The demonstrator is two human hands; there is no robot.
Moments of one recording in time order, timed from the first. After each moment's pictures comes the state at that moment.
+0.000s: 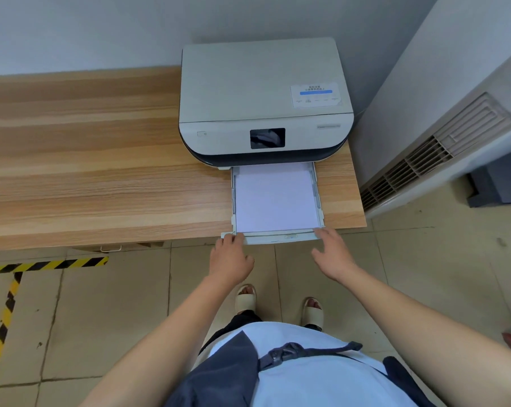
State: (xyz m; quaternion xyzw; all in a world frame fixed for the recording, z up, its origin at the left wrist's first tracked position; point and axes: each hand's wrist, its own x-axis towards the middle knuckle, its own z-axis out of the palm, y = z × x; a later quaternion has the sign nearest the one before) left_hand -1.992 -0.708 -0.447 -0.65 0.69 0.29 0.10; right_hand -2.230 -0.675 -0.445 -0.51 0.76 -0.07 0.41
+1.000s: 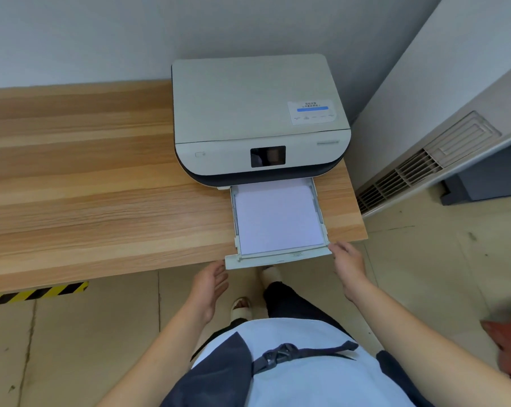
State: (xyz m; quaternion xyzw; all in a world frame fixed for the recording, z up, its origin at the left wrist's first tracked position) left_hand -1.926 -0.730 -0.463 -0.65 0.17 0.71 -0.23; right_hand -2.209 -0.693 -0.427 -0.09 0.82 -0.34 0.46
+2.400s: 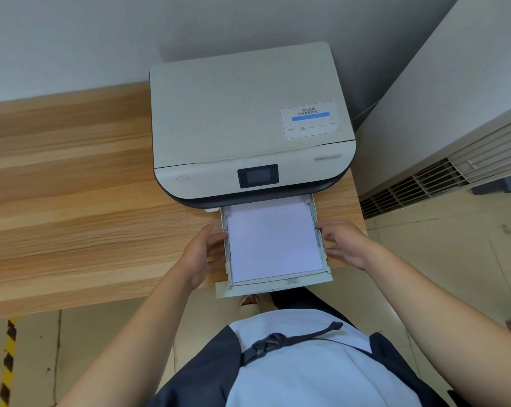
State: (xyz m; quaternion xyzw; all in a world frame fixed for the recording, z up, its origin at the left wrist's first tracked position) left_hand -1.974 -0.860 -0.432 -0.66 0.18 0.71 -0.17; right_hand -2.278 -0.816 -0.415 -0.15 0.73 -0.20 0.64
